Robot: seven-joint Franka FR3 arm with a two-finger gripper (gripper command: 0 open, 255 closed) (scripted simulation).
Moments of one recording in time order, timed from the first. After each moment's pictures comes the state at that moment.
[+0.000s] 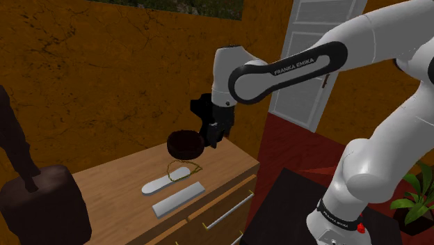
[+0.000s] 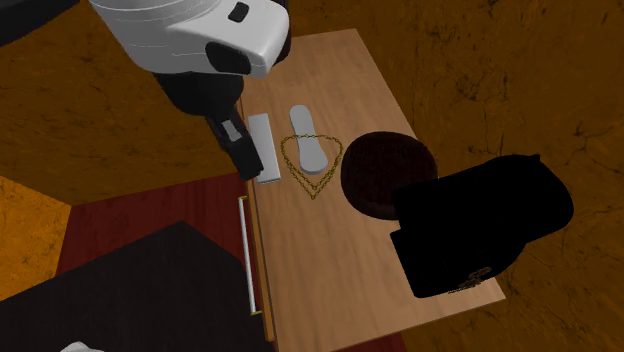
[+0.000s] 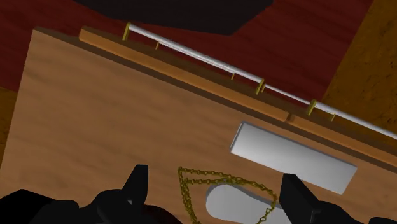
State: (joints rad) arm 0.05 -0.26 0.27 -2.30 0.06 2.05 0.22
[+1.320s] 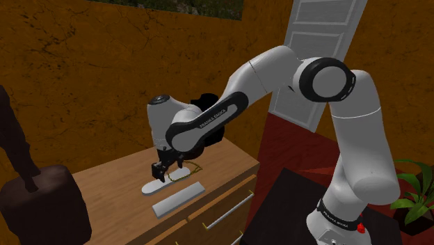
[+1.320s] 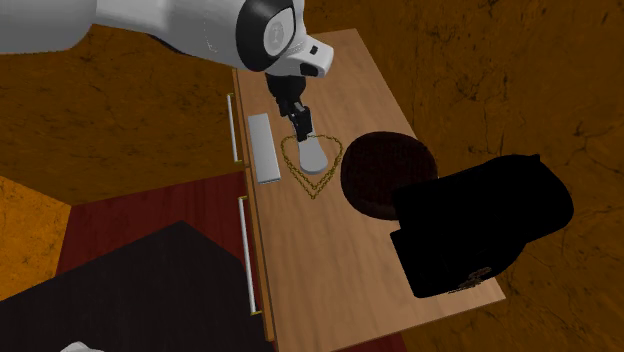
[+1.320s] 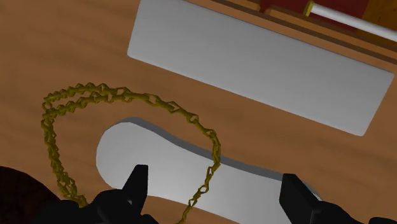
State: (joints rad) arm 0.20 0.50 0.31 -1.76 -0.27 2.19 0.64
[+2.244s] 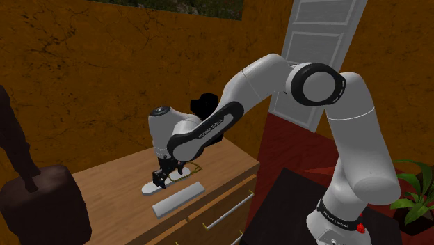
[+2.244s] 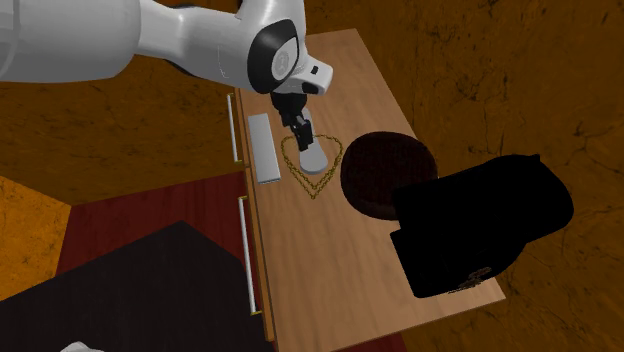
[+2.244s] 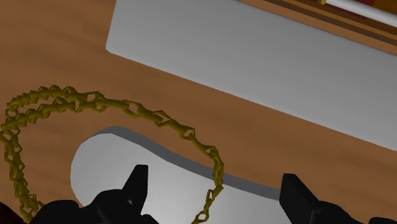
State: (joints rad) arm 0.21 0.57 0.29 -1.77 -0.30 2.26 0.66
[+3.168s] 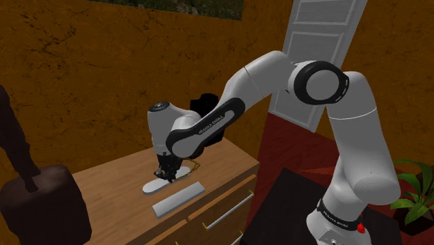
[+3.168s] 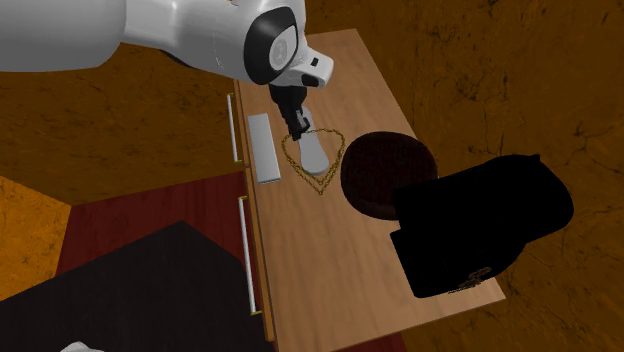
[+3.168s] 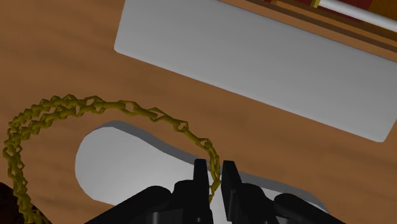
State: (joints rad) arm 0.21 0.54 0.30 -1.76 -0.29 2.23 0.65
